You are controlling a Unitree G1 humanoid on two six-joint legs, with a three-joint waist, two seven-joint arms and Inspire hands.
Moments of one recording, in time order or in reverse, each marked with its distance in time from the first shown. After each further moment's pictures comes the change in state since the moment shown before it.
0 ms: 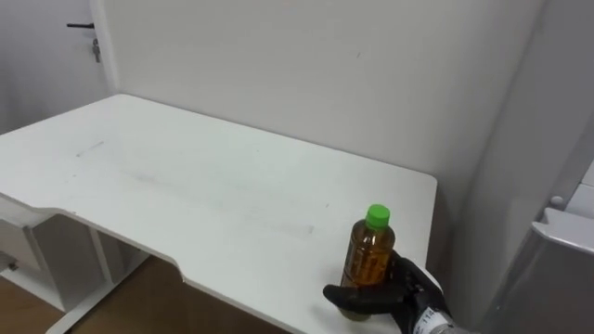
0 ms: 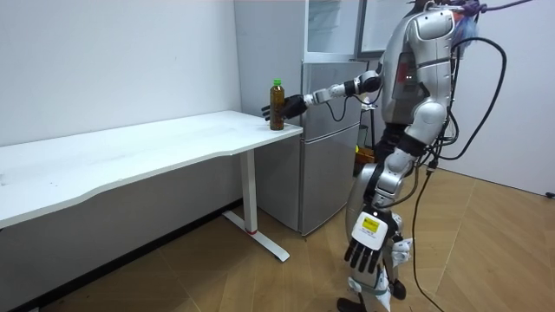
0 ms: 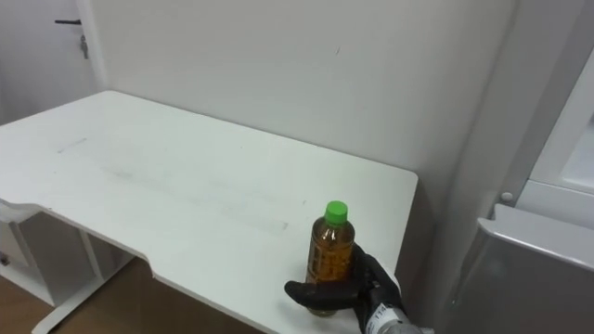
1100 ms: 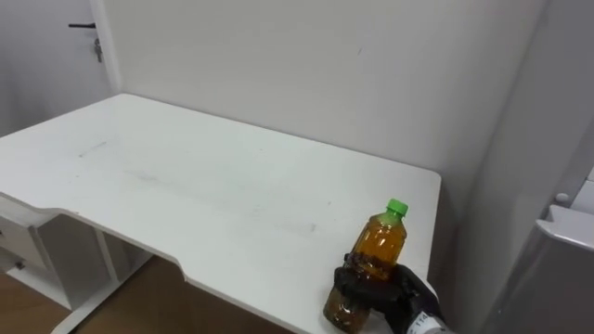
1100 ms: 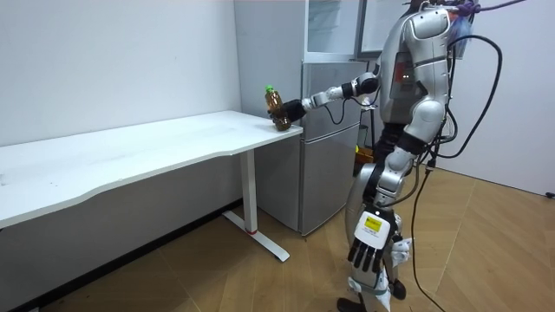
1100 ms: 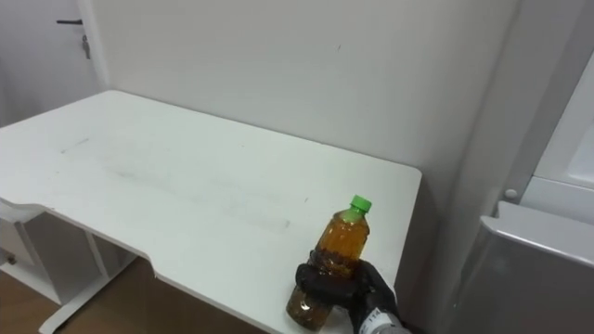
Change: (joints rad) left arm 0.013 -0.016 0.001 0.001 0.001 0.000 0.001; right arm -0.008 0.045 -0.019 0.034 0.029 0.017 -0.047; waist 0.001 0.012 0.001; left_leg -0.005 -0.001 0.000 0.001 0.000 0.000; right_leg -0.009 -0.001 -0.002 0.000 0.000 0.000
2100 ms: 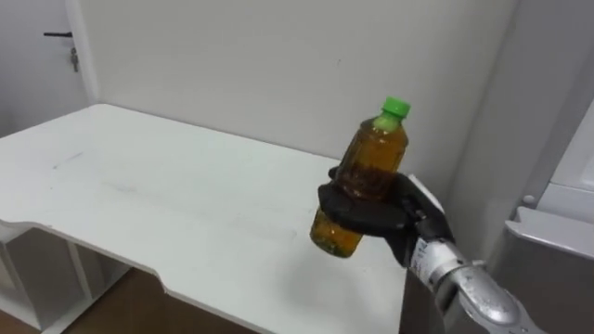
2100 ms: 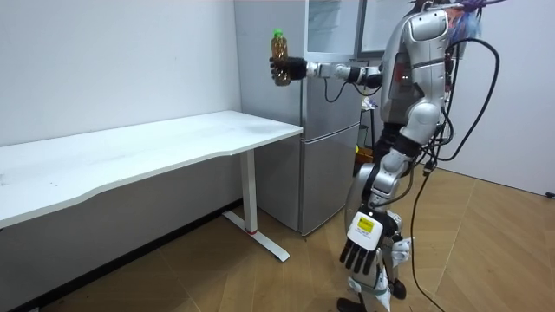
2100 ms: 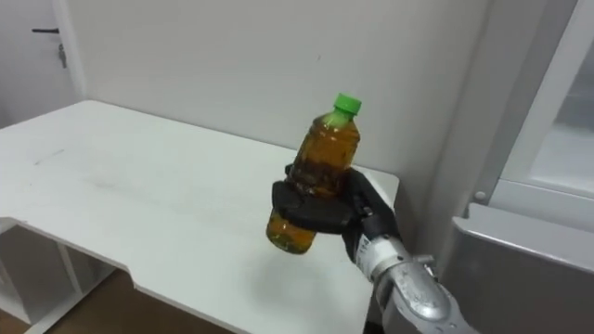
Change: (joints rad) left arm 0.011 0.008 0.070 0.029 0.042 -0.008 0.043; right arm 0.001 -0.185 -0.009 -0.623 -0.037 0.050 0.016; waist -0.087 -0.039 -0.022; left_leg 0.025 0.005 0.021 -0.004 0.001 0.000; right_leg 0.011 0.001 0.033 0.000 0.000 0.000
